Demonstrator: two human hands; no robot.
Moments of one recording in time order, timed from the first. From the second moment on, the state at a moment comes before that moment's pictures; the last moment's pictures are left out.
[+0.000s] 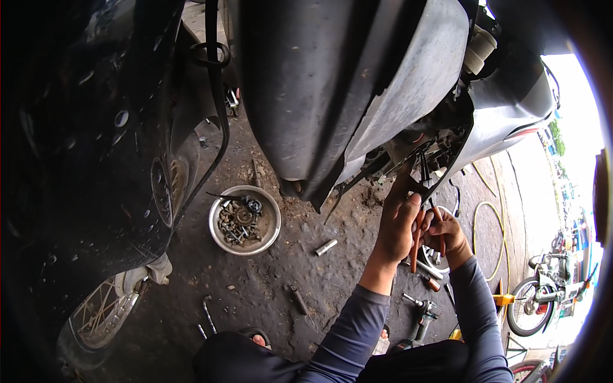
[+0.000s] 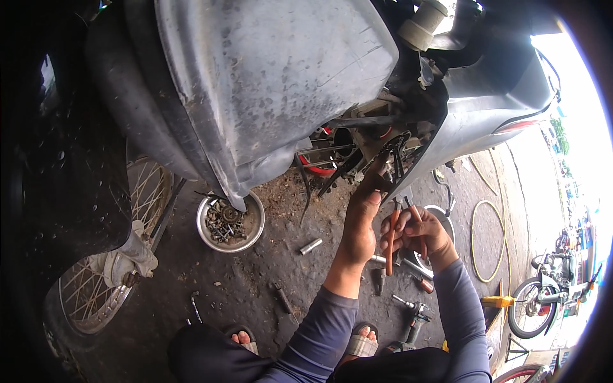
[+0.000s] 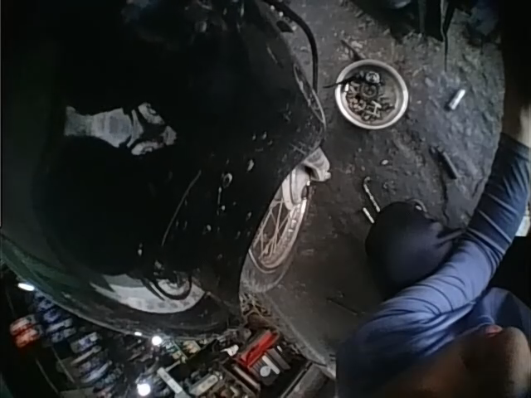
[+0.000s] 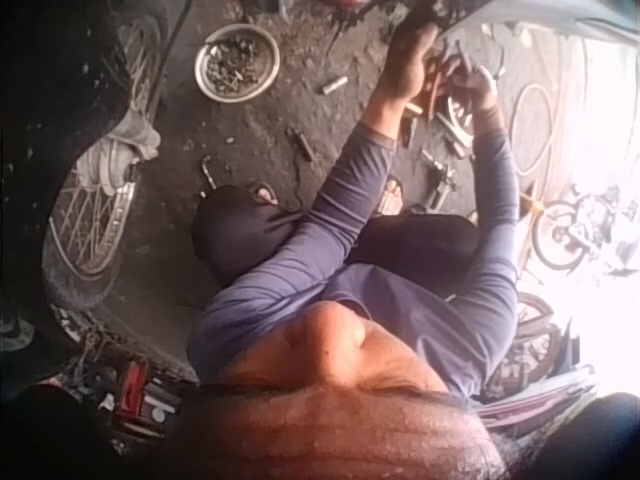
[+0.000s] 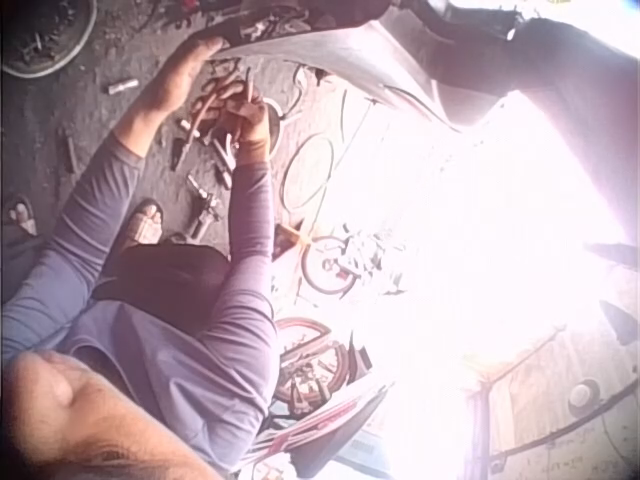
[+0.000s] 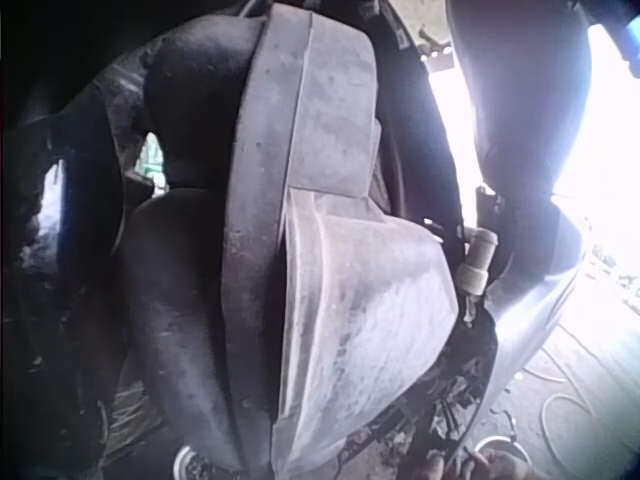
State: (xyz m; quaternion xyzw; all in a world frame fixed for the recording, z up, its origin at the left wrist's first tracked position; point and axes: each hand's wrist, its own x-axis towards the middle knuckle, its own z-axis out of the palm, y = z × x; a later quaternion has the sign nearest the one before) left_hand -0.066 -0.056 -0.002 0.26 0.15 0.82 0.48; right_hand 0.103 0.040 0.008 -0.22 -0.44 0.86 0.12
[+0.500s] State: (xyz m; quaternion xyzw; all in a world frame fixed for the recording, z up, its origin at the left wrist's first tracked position) left_hand -0.068 -0.050 -0.008 0.31 0.15 0.83 0.44; right_hand 0.106 0.044 0.007 -0.18 -0.41 0.89 0.09
